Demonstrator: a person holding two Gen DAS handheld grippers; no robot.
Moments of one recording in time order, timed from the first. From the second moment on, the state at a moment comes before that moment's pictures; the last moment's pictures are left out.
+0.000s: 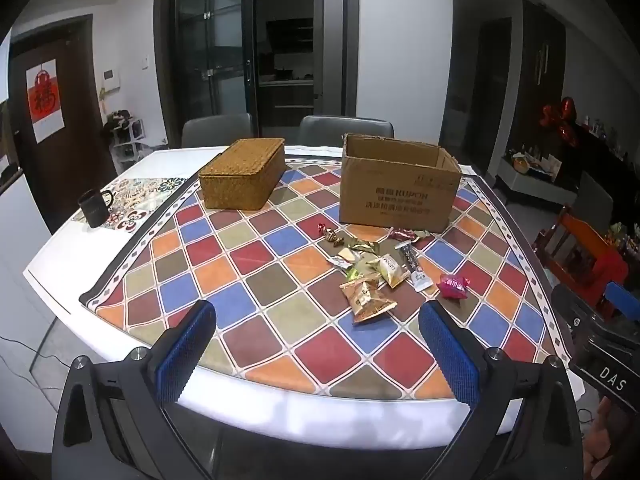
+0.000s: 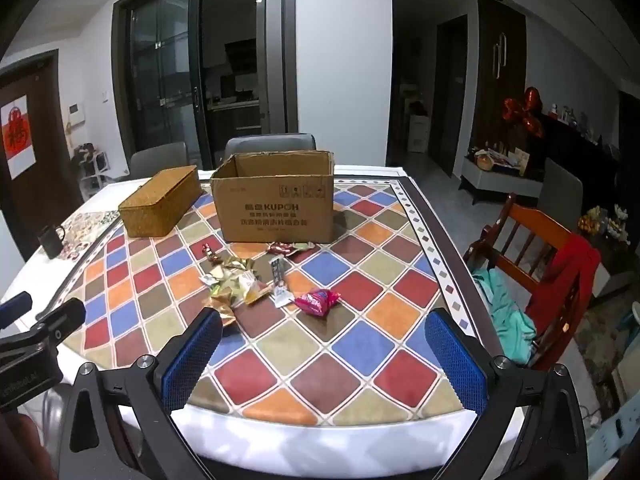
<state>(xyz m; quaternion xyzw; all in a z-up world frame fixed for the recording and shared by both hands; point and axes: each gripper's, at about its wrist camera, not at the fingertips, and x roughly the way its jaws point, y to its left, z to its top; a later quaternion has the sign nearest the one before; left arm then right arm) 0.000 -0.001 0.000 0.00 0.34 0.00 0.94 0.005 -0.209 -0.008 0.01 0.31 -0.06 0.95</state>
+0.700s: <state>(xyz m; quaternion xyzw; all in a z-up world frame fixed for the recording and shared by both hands) -0.003 -0.005 0.002 0.00 0.34 0.00 0.94 0.000 -0.215 -0.006 0.01 0.30 -0.06 0.95</state>
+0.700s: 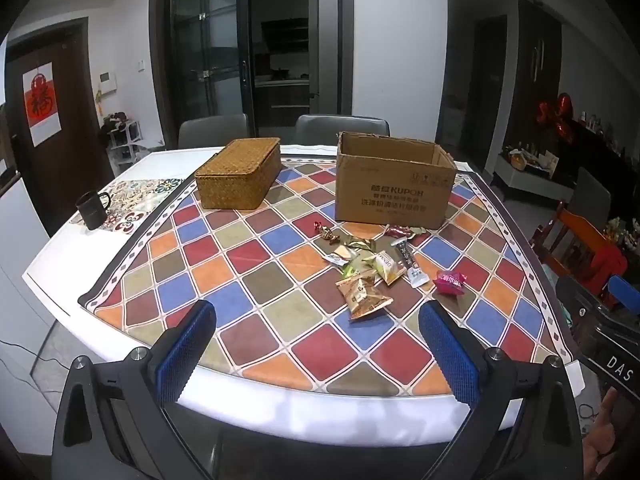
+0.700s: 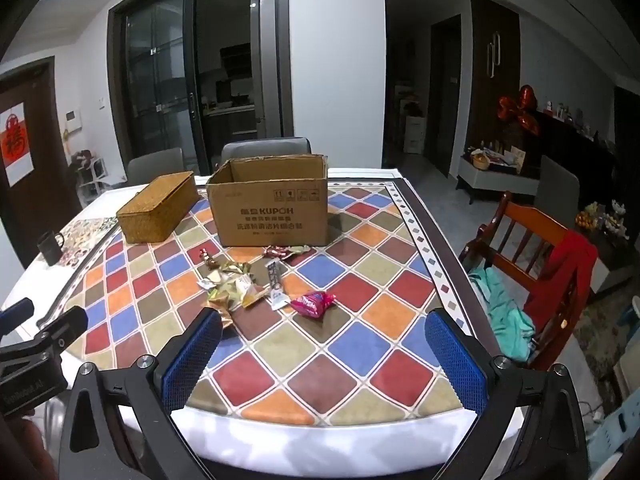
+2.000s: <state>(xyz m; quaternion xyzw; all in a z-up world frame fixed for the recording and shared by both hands) 0.002 -0.009 -0.003 0.01 0.33 -0.01 0.94 0.001 -0.224 -0.003 0.01 0.29 -0.07 0.95</state>
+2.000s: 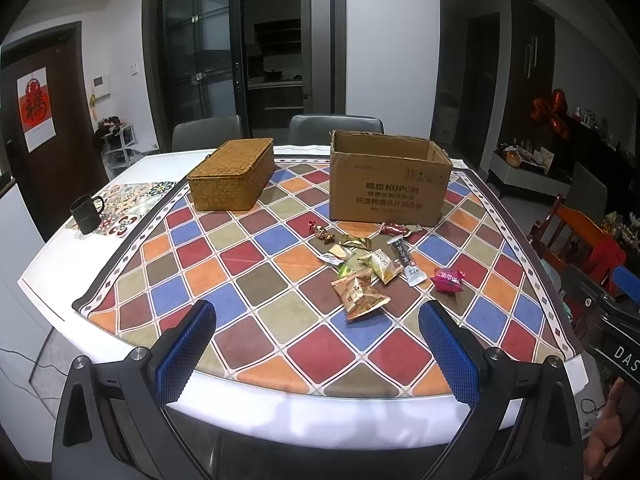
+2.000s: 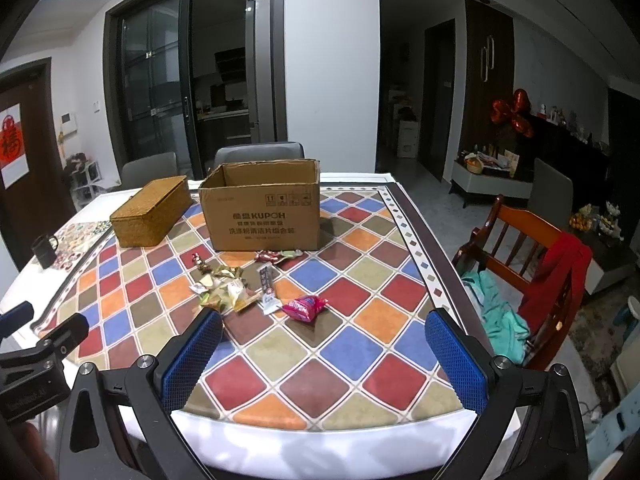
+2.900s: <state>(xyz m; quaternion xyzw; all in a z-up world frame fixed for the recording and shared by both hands) 0.035 -0.022 -0.017 0.01 0.36 -0.01 0.93 0.028 -0.232 -0.008 0.01 0.30 -0.08 0.95</state>
